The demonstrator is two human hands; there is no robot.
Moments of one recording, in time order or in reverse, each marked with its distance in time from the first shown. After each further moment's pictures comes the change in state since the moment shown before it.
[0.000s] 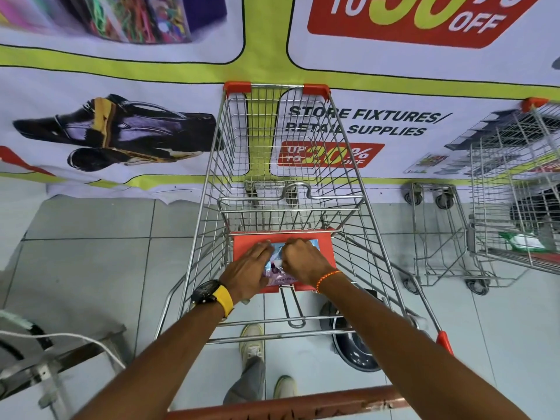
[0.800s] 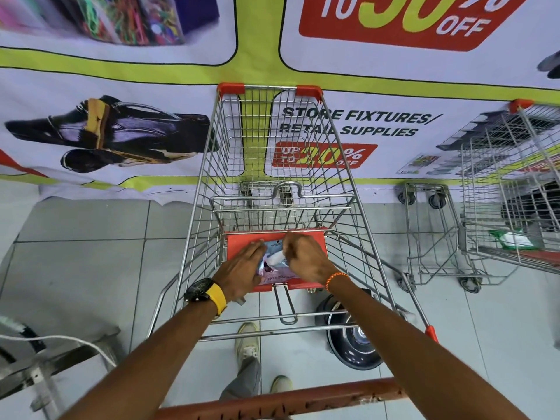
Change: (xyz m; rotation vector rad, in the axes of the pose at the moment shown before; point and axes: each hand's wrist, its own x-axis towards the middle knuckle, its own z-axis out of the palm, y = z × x) left_hand 0.000 -0.003 0.002 -0.008 -0.003 0.004; right_hand -0.020 0.010 -0.019 0.451 0.130 0.116
